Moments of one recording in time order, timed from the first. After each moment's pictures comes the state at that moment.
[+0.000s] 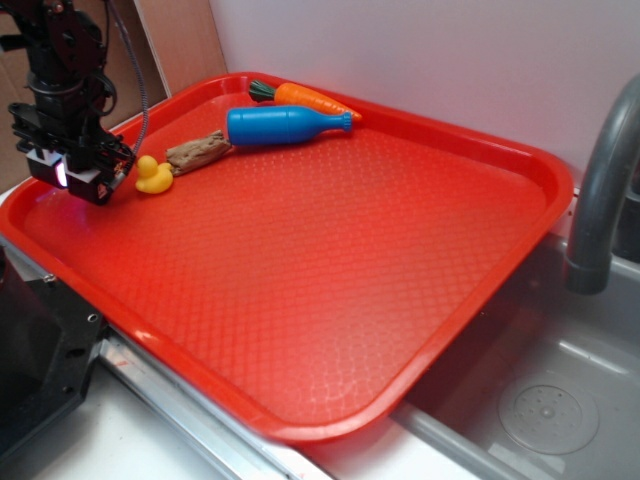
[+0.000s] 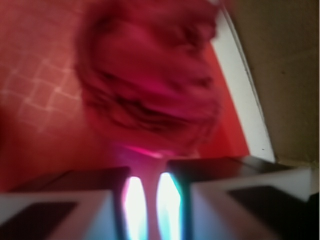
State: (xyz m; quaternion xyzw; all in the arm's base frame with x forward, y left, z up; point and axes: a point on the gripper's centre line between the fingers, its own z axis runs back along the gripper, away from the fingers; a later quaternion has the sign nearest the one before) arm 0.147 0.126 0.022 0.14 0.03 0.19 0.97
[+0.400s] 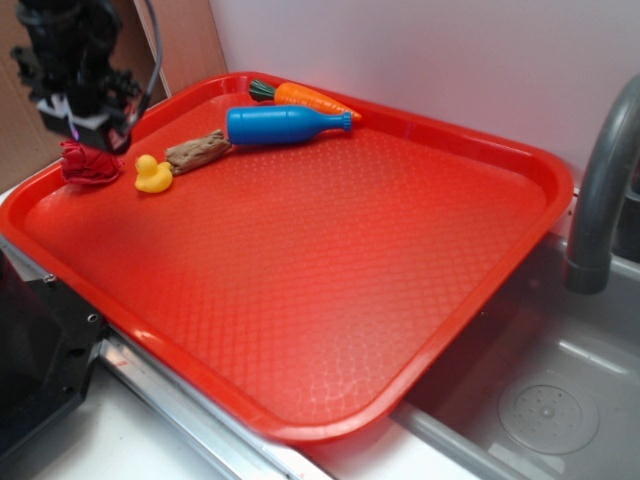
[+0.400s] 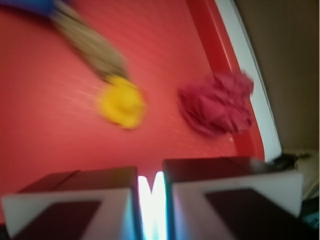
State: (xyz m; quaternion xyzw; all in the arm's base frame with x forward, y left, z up) arm 0.167 0.061 0.110 0.08 -0.05 0.14 0.99
